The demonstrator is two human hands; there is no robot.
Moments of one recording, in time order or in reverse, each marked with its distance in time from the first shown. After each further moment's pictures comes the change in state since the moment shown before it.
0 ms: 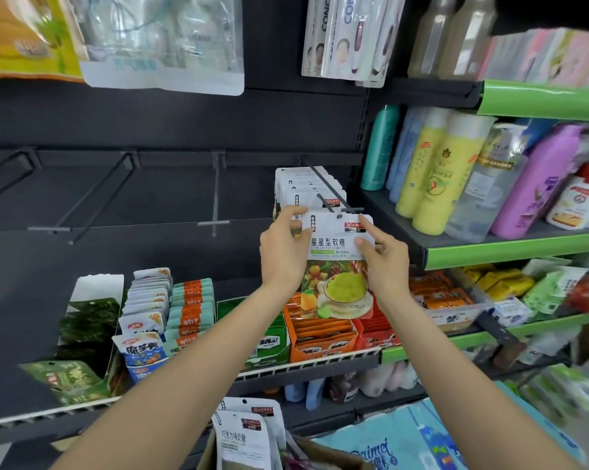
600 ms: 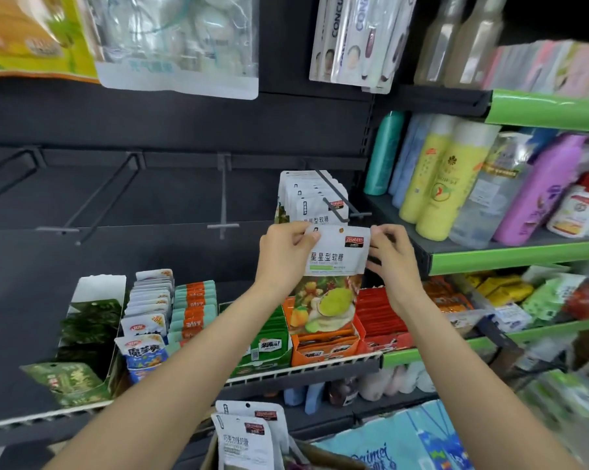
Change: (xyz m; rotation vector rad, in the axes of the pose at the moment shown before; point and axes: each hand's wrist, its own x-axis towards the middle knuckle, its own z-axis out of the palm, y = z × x) left_hand 0.001 -0.009 -0.021 -0.070 -0.200 0.037; right_hand -0.005 -0.032 -0.008 0.352 -0.089 0.198
